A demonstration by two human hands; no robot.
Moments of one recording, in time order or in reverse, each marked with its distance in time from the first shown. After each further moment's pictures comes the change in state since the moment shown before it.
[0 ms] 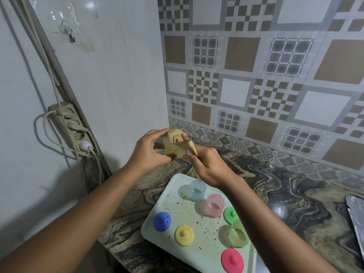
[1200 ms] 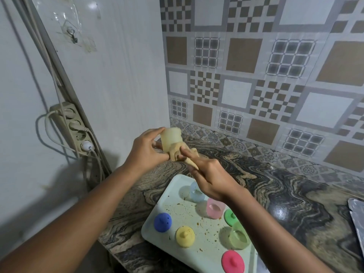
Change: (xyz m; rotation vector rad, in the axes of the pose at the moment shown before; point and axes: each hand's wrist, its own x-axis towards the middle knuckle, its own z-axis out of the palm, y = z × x) left_hand 0.004 -0.004 -0.007 0.207 0.069 0.052; right_hand -0.022 0.016 0.008 -0.081 -0.060 -0.131
